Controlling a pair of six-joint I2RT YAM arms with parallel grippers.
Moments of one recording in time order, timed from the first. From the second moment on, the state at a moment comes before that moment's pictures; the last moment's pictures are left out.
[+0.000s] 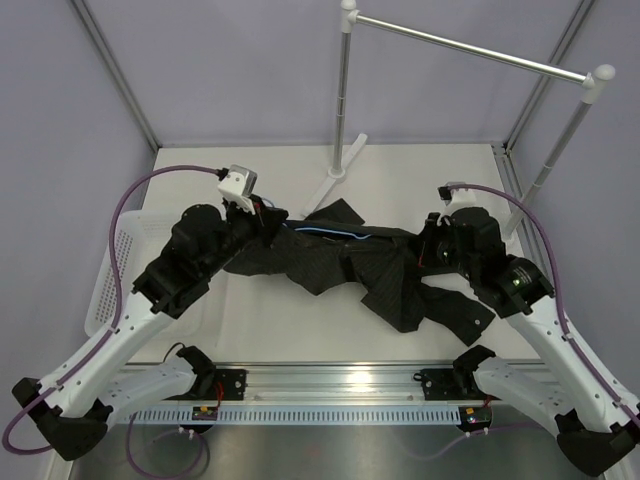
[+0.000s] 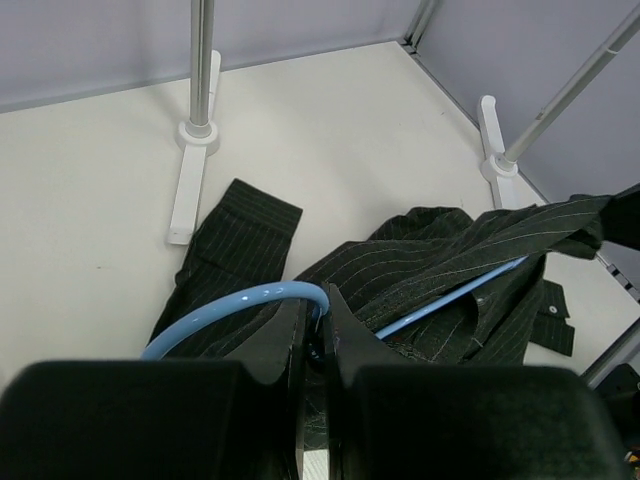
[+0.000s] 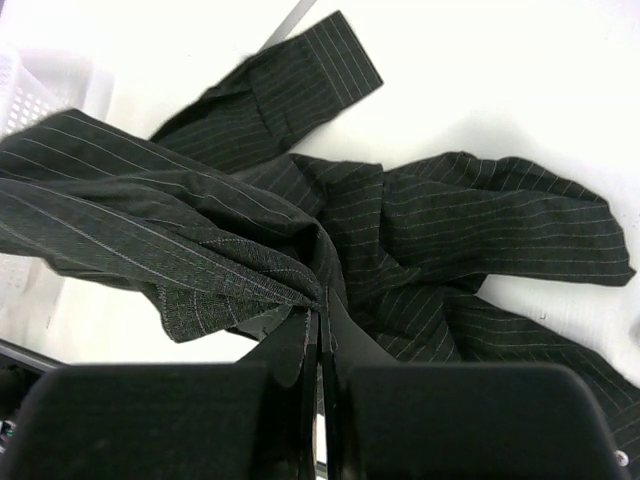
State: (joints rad) left arm -0.69 0.90 1.03 -0.29 -0.07 -0.28; right arm 0.53 0.86 1.06 -0.72 0.11 0.41
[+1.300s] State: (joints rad) left arm -0.68 0.81 0.98 -0.06 0.16 -0.28; right arm 0.52 0.92 0.88 -0.59 -0.08 0.40
